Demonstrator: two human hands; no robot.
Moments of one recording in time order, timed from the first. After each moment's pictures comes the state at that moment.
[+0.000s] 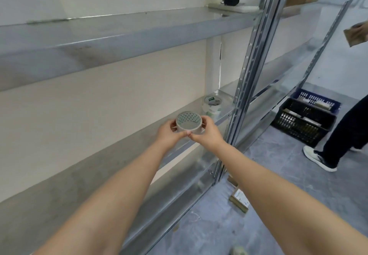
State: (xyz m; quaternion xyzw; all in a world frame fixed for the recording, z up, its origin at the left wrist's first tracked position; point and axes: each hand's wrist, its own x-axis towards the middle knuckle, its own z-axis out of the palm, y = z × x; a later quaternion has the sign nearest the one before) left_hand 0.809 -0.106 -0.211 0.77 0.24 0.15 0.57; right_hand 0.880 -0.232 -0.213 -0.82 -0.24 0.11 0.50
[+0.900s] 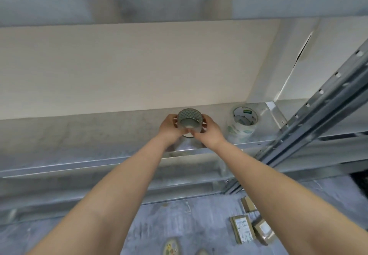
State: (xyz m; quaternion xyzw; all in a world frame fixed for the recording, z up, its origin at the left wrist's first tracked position) left_hand 0.921 -0.100 -0.270 0.66 0.52 0.19 0.50; right_hand 1.041 -0.171 -0.277 -0.76 -0.42 0.30 0.39
